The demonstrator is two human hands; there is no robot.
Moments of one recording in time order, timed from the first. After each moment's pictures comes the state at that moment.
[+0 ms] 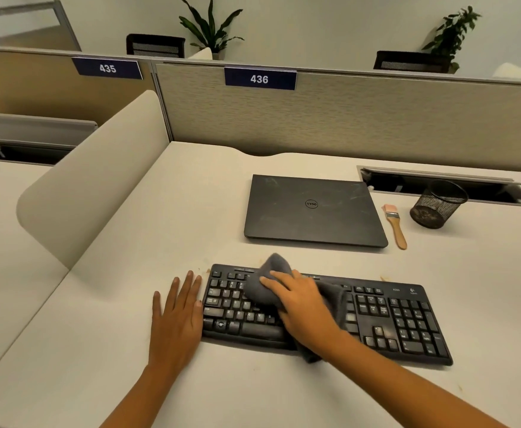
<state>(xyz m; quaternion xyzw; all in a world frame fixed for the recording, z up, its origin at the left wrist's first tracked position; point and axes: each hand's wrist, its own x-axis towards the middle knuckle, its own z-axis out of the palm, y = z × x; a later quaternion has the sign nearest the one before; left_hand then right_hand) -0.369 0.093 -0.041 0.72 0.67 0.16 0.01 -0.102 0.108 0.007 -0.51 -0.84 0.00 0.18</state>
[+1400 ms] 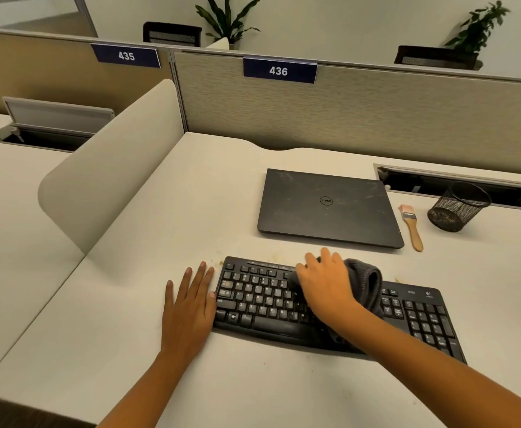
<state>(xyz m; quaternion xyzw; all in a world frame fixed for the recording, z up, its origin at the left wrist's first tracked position) -0.367 0.092 -0.036 0.71 0.68 0.17 0.01 -0.113 0.127 0.076 -0.60 -0.79 -0.07 -0.09</state>
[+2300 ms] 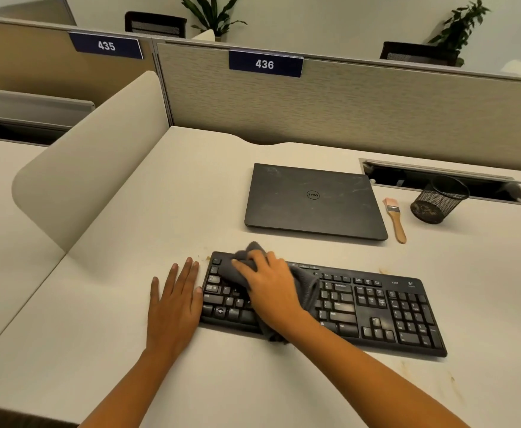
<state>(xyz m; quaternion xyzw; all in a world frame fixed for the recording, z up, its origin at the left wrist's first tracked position) -0.368 0.093 -0.039 0.71 0.69 0.16 0.02 -0.161 0.125 0.017 -0.53 -0.83 -0.04 0.19</state>
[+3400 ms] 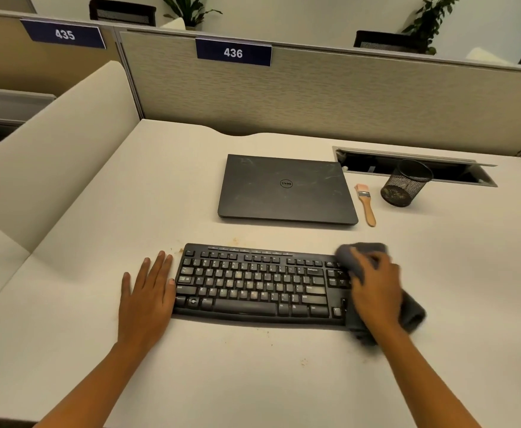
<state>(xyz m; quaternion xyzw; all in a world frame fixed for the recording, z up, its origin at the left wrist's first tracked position) -0.368 0.091 -0.037 0.71 0.68 0.16 0.03 0.035 0.070 0.022 -0.79 -0.56 0.02 0.23</state>
